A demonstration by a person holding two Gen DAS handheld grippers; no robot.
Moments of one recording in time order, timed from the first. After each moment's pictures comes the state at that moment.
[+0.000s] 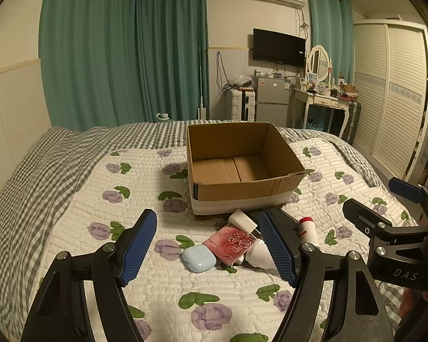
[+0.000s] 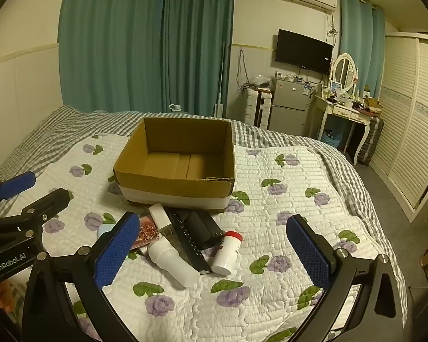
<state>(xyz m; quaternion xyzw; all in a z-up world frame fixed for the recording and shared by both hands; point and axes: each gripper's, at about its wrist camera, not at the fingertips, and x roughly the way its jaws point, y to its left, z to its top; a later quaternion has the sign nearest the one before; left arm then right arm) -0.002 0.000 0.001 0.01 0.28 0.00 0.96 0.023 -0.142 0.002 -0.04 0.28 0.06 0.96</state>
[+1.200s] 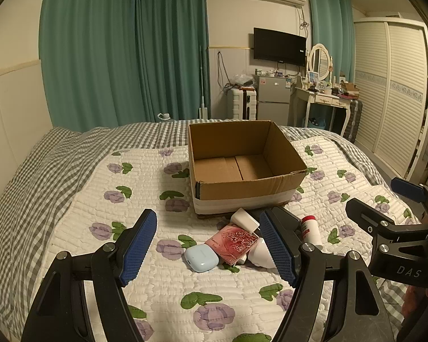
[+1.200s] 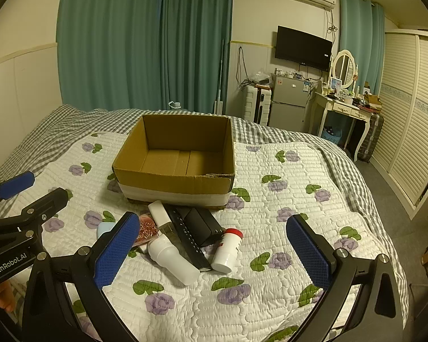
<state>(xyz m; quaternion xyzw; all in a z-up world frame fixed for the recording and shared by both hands) -0.002 -0.001 0.000 0.01 0.28 0.01 0.96 0.024 -0.143 0.000 -0.04 0.29 0.06 0.95</state>
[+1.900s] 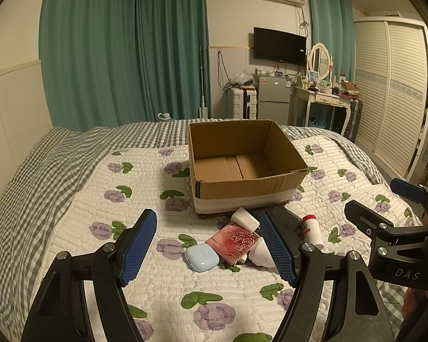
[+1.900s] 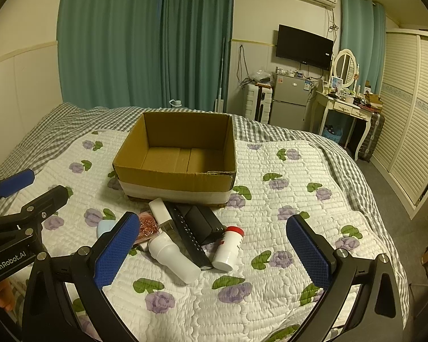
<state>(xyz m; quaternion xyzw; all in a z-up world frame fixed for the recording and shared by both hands) -0.002 -0.001 0.000 0.01 0.28 0.01 0.96 0.023 -0.143 -0.004 -0.04 0.29 0.06 0.95</state>
